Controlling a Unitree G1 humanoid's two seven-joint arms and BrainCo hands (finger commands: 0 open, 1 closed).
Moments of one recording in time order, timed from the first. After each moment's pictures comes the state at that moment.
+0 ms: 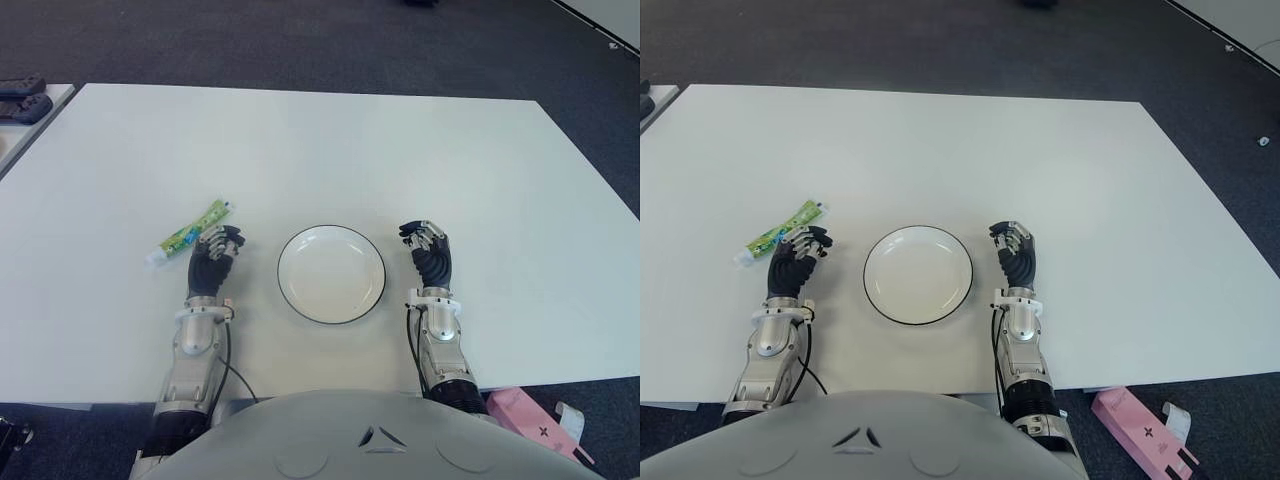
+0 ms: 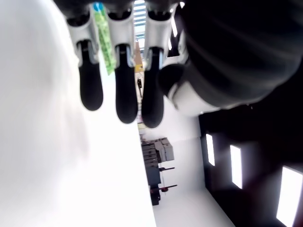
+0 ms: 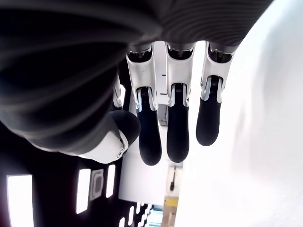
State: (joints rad) left arm 0.30 0.08 0.04 0.10 0.16 -0.36 0.17; right arm 0.08 -0.02 -0.04 0.42 -0.12 -0.53 -0.20
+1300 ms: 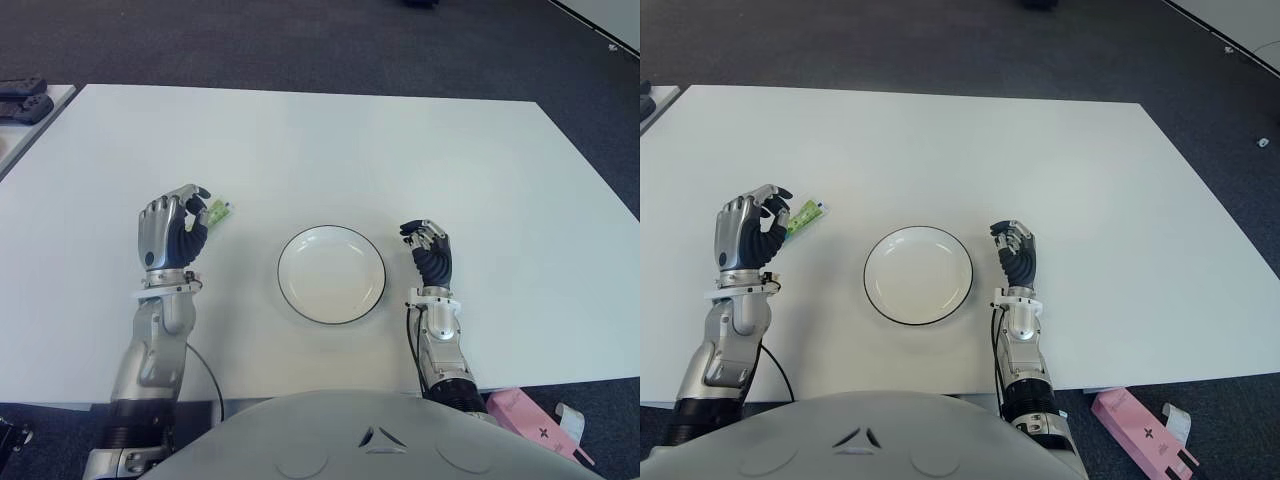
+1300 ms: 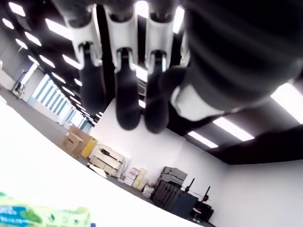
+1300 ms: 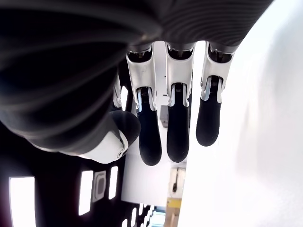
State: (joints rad) left arm 0.23 0.26 0.05 -0.12 0.81 -0.10 0.40; right arm 0.07 -0.01 -0.04 0.43 -0.12 -0.55 -0.20
